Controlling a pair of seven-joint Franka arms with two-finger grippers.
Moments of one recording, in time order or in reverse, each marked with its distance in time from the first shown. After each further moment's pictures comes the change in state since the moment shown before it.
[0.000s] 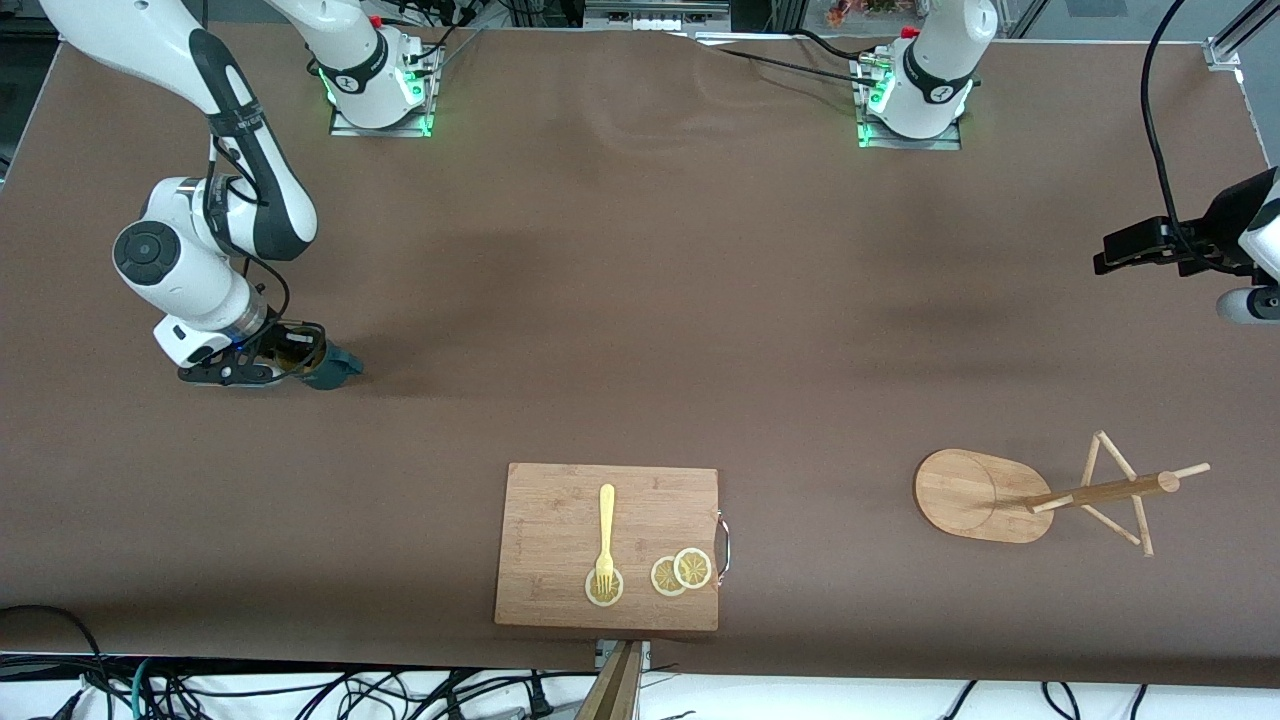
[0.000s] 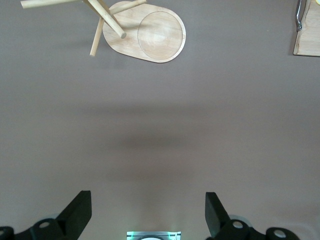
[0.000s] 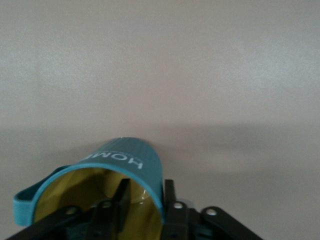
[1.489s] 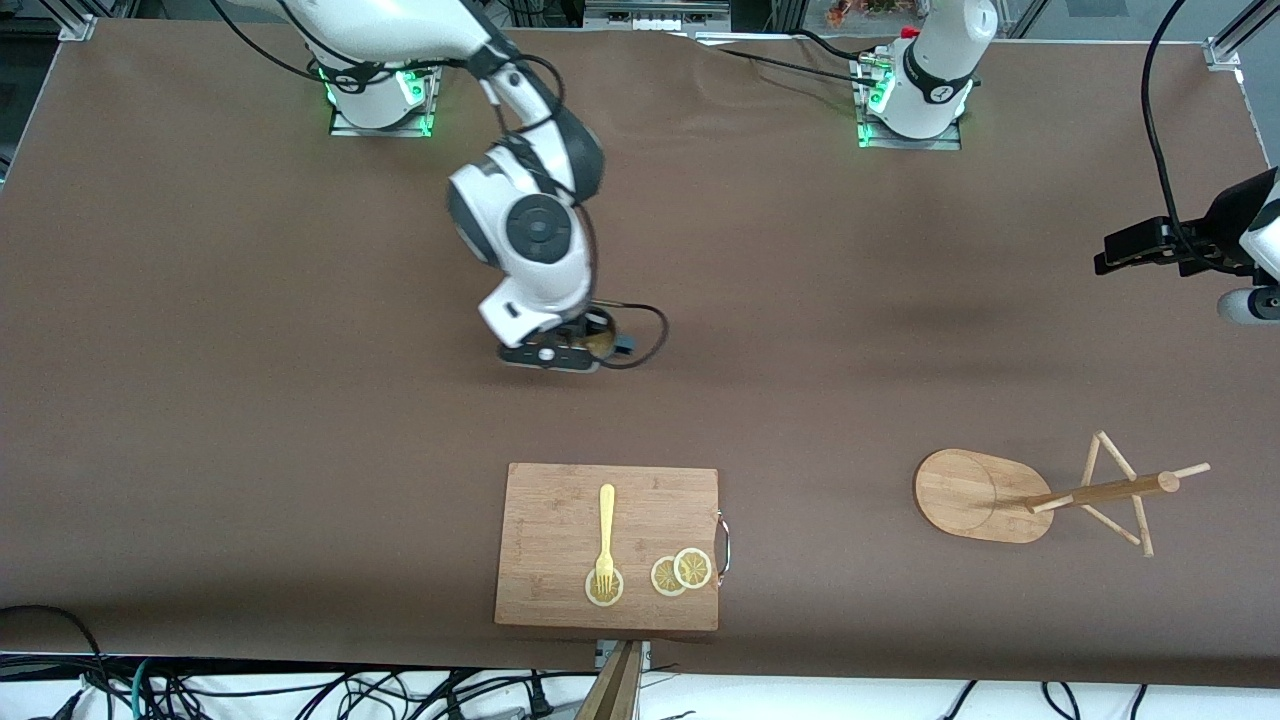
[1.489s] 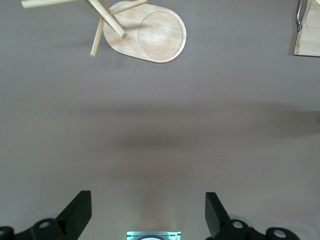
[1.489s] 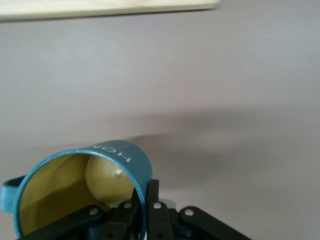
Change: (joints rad) left arm 0.000 0.000 0.001 0.000 0.000 0.000 0.000; right arm 0.598 0.328 0.149 0.712 0.032 -0.438 0.824
